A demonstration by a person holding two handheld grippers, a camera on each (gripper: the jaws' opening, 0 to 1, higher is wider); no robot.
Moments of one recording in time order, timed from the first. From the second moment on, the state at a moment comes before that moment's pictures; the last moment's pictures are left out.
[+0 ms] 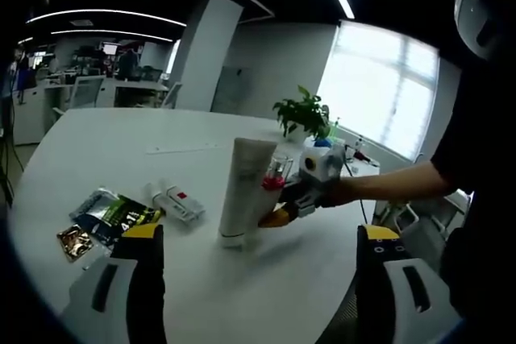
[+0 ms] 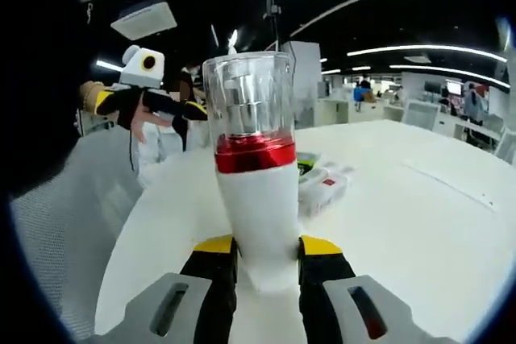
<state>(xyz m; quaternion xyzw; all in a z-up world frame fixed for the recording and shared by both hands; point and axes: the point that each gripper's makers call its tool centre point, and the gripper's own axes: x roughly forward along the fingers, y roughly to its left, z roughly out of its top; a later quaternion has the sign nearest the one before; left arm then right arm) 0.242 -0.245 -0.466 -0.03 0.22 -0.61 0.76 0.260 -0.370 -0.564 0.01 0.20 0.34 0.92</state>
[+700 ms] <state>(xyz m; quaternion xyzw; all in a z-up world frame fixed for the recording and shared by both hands) 0.229 -0.213 -0.464 0.01 0.24 -0.59 0.77 0.204 -0.377 -0.534 0.08 0.22 0.21 0.95</state>
